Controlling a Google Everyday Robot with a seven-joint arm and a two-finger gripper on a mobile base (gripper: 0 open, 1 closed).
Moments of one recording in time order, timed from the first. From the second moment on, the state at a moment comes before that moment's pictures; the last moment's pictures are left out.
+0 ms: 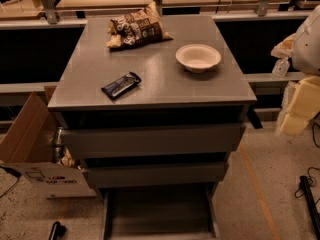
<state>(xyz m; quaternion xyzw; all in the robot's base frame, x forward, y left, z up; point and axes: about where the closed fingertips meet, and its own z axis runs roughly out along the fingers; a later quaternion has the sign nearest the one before) 0.438 -0.217 0.976 -0.60 0.78 -0.03 0.16</state>
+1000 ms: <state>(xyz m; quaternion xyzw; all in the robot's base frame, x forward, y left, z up) 0.484 -0.159 1.006 -0.66 0.73 -0.04 0.19</state>
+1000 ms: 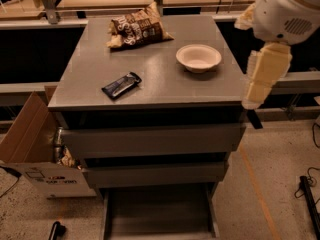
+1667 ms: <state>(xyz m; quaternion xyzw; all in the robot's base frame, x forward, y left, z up) 0.520 -0.077 1.003 -0.74 0.65 -0.06 0.17</state>
